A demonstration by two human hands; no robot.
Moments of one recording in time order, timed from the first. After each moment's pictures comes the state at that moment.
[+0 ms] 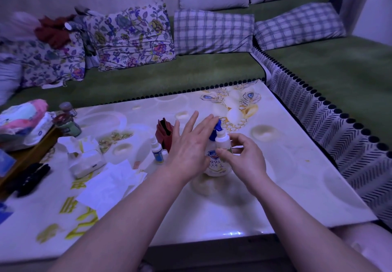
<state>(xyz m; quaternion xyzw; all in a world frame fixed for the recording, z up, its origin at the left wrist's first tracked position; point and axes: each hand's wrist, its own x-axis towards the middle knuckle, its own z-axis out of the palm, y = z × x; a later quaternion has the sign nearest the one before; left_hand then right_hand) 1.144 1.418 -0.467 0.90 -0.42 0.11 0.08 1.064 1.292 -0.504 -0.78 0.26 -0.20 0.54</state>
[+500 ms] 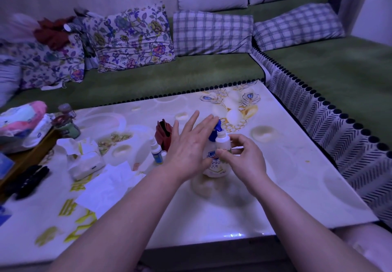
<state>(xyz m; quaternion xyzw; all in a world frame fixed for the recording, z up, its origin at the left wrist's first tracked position) 1.145 1.419 -0.458 0.89 -0.44 0.08 0.06 1.066 1.291 -0.506 -0.77 0.26 -0.21 0.55</state>
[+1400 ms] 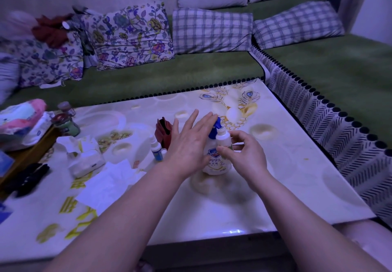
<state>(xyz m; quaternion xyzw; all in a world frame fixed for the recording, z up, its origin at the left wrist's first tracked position) 1.144 1.417 -0.458 0.90 -0.43 0.08 0.07 1.065 1.289 -0.500 -0.77 0.26 -0.21 0.54</state>
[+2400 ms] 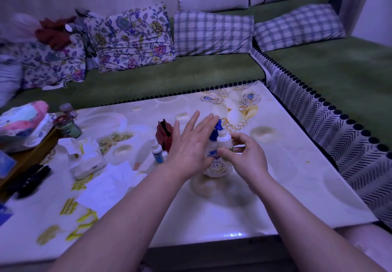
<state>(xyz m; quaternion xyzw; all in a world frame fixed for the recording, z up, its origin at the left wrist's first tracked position) 1.144 1.415 -0.456 0.90 -0.42 0.08 0.06 1.065 1.289 -0.500 -0.77 0.26 -0.22 0.55</state>
